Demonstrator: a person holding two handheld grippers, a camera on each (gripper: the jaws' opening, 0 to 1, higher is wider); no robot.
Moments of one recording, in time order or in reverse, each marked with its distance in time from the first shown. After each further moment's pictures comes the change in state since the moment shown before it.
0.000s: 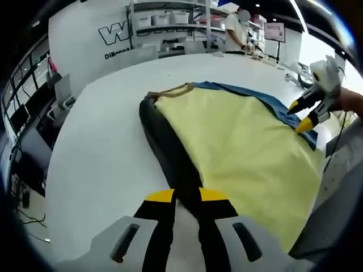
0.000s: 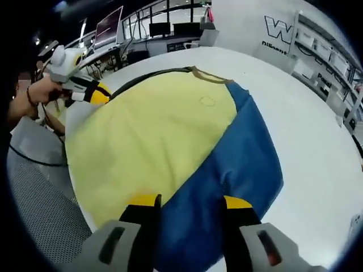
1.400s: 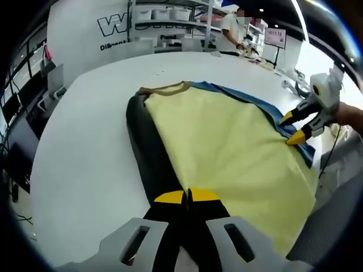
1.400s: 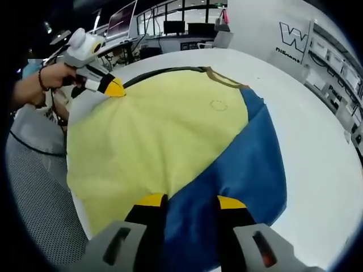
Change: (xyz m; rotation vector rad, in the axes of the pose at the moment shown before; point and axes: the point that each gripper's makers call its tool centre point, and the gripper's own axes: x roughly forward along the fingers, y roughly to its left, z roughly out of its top) left arm 0.024 -0.015 0.014 -0.059 0.026 -0.098; right arm 0.016 0.001 0.006 -0.101 0.006 0.057
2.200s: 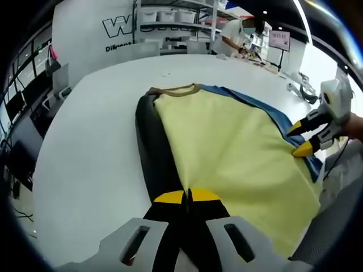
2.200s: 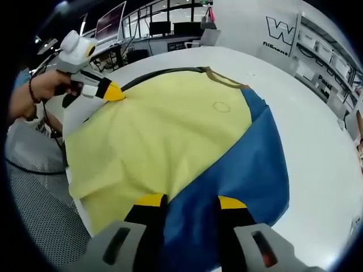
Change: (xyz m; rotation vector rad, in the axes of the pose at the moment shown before) left arm 0.001 0.012 0.001 -0.016 -0.023 0.037; right arm 0.006 0.026 0.008 0.086 0.005 -0.063
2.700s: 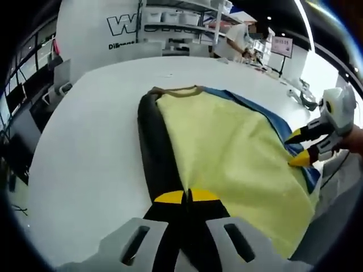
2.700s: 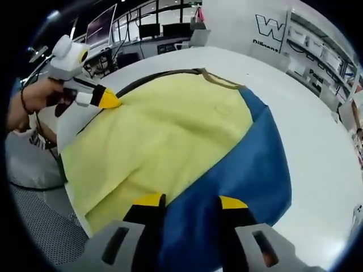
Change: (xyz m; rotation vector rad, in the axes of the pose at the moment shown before) left arm 0.001 0.000 0.000 -0.043 -0.016 -0.014; right arm 0.005 0.012 0.008 0.070 -0.008 -0.055
